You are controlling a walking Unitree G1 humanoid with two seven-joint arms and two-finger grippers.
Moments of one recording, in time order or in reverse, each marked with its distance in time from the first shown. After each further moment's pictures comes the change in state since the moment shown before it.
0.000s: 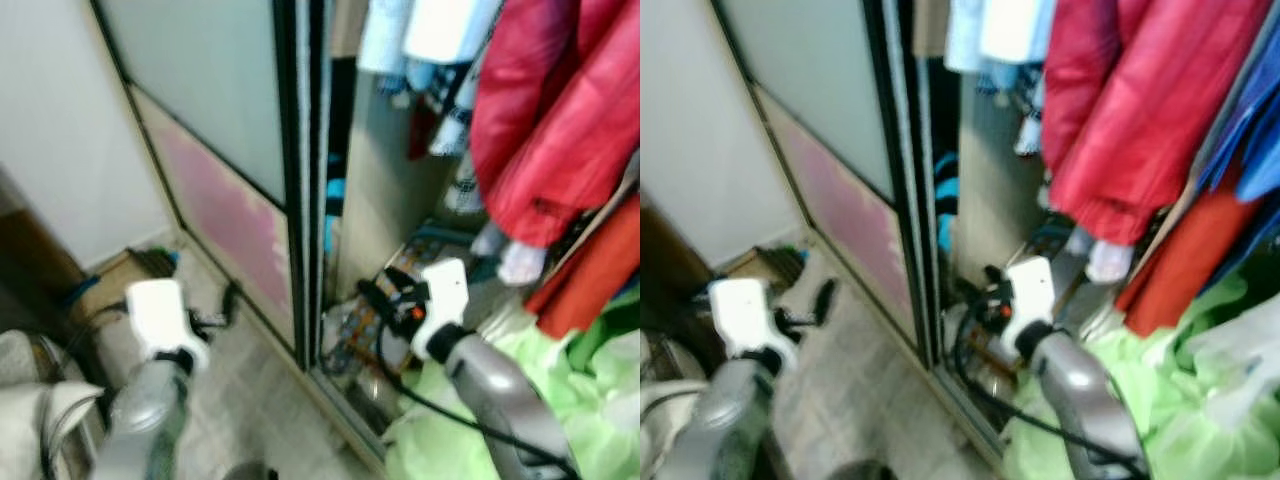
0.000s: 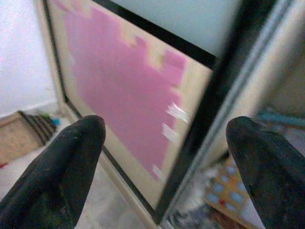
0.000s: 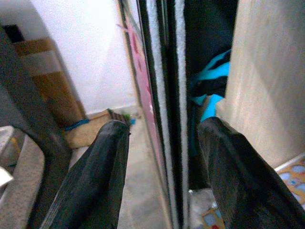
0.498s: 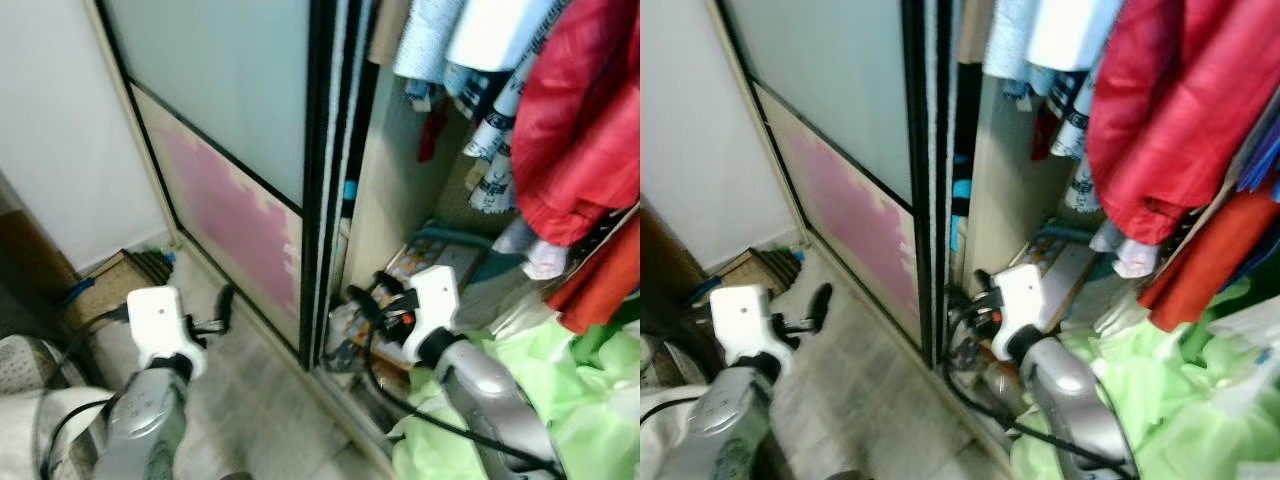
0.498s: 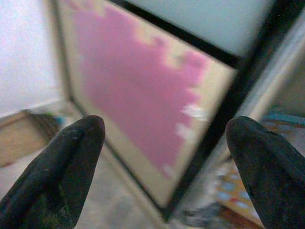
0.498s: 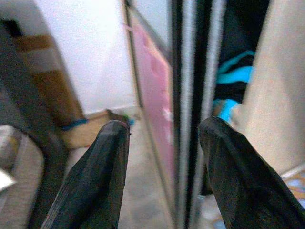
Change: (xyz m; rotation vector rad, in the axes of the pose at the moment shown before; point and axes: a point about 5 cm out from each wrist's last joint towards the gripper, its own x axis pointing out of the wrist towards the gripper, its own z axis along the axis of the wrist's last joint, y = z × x) left arm 0.001 -0.002 0.002 -0.013 -0.031 -0.018; right arm 0.000 0.002 -0.006 -0.047 -0.009 -0.022
